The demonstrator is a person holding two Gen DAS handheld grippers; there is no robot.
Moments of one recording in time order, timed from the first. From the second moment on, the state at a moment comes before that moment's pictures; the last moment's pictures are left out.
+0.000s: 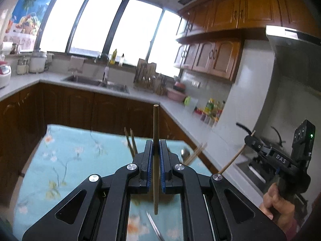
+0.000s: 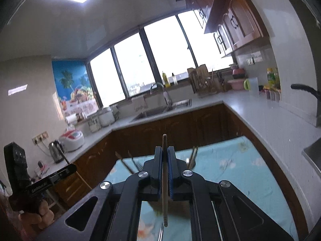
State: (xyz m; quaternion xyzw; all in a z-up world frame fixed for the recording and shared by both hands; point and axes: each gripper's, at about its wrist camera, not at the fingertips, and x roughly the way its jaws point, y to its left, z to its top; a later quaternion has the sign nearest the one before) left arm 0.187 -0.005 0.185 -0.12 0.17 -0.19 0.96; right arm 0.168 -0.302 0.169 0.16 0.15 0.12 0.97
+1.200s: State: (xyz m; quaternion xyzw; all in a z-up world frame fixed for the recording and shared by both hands) left arm 0.296 -0.039 0.087 -0.14 0.23 -0.16 0.95; right arm 0.251 -0.292 0.099 0.18 0.19 0.07 0.96
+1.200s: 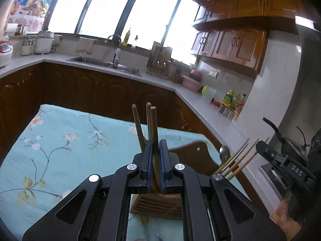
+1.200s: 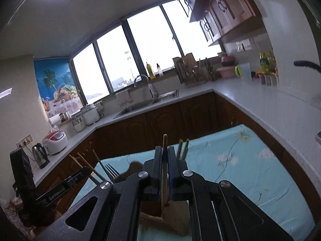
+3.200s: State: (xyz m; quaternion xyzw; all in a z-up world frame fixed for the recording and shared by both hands) left arm 0.112 0.013 0.010 -0.17 0.31 -0.07 0.93; right arm 0.097 -0.272 0.005 0.16 0.28 0.12 0.94
